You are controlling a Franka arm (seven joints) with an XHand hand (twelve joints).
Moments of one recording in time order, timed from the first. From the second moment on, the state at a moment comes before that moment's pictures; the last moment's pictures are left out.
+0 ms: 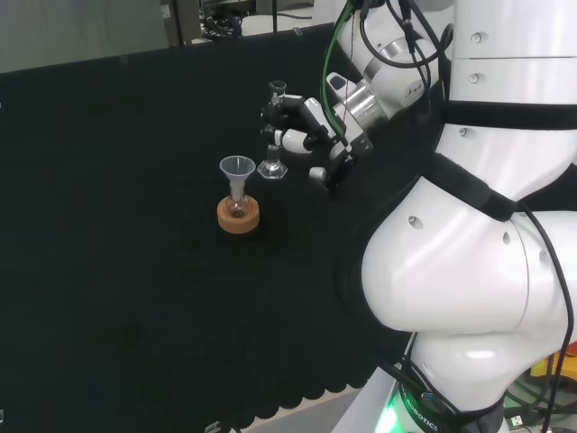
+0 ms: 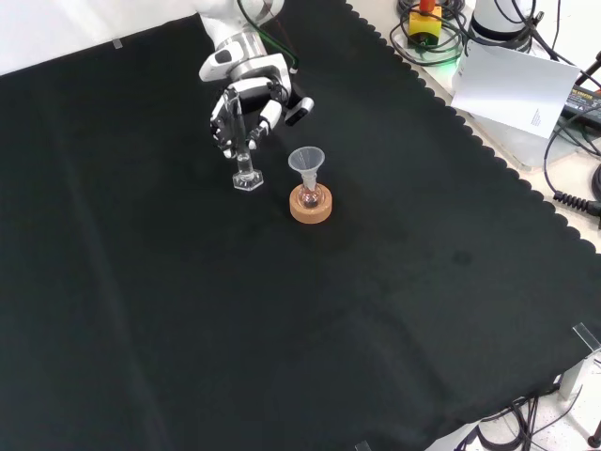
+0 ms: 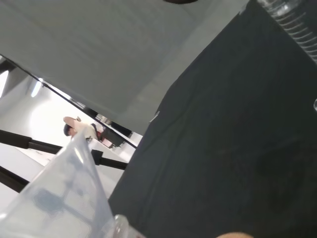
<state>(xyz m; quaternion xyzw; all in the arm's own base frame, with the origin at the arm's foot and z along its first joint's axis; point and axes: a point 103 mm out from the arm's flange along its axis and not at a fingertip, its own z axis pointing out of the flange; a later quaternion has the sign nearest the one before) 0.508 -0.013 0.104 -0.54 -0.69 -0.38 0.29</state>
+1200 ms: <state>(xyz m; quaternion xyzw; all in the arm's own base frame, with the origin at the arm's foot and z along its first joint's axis) 0.488 -0.055 0.168 -0.57 -0.77 -0.19 0.21</state>
